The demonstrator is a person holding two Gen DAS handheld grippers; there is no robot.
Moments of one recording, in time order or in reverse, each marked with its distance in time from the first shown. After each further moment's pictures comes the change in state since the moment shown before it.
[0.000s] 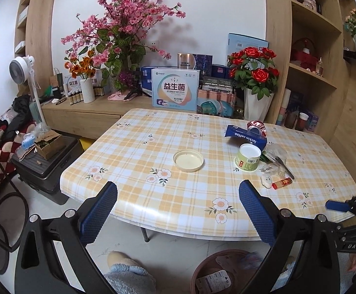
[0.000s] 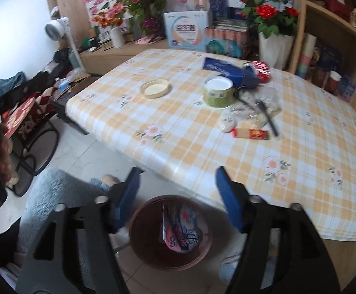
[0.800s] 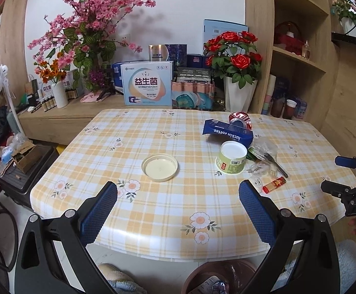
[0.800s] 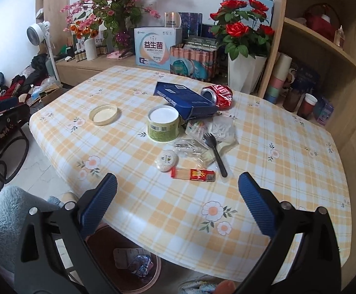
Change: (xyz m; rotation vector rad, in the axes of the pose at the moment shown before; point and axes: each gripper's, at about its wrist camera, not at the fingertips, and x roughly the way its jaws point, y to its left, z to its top) left arm 0.076 -0.045 0.022 0.083 0.040 -0.103; right arm 0.025 -0.079 0.049 -0.050 -0.080 -0.148
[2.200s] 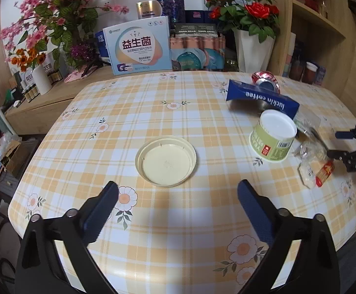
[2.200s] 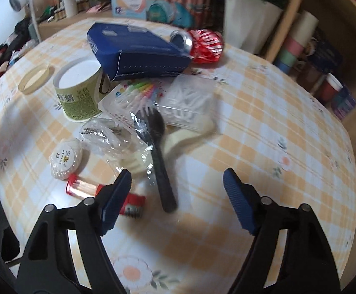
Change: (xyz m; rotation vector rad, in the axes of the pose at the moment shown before) left arm 0.159 0.023 0.000 0.101 0.200 0.010; right arm 0.185 -0.089 0.018 -0.079 0.252 -0.026
